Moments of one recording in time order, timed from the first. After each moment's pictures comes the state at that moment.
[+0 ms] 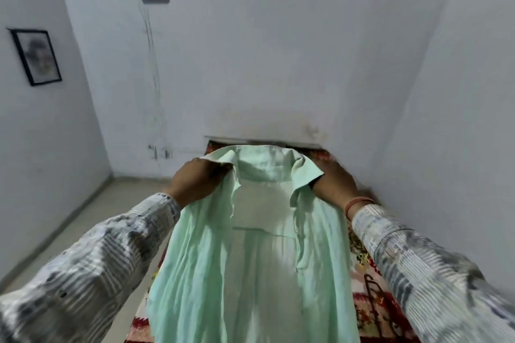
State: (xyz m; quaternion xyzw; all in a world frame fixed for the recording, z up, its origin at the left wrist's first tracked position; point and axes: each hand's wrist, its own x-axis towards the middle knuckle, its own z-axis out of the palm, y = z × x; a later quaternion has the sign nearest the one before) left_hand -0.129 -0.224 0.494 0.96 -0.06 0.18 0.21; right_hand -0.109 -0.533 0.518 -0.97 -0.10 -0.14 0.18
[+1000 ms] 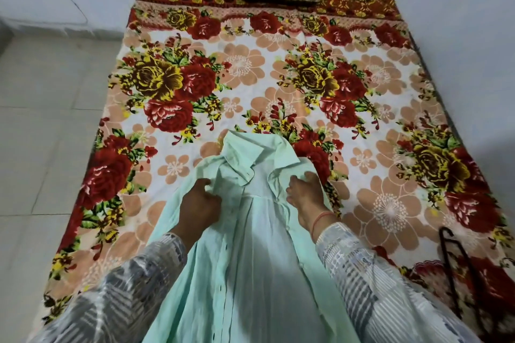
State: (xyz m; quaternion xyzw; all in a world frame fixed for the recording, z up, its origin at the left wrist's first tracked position) left_hand 0.215 -0.240 -0.106 0.78 0.30 -0.17 0.52; right_hand 0.265 -0.488 -0.106 -0.65 0.40 0.15 0.63
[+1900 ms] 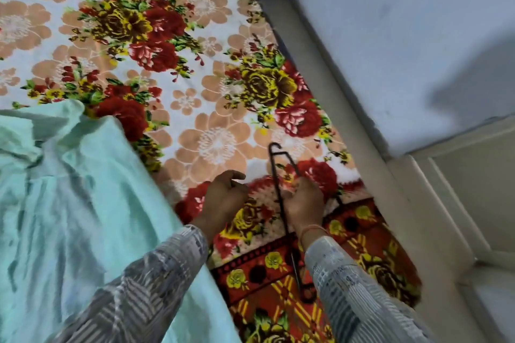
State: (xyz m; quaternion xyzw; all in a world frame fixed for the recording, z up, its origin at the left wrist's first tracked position) left_hand 0.114 -0.713 -0.092 0.77 0.11 -0.33 0.53; right_hand 0.047 -0.893 -0.094 -0.88 0.37 0.06 0.27
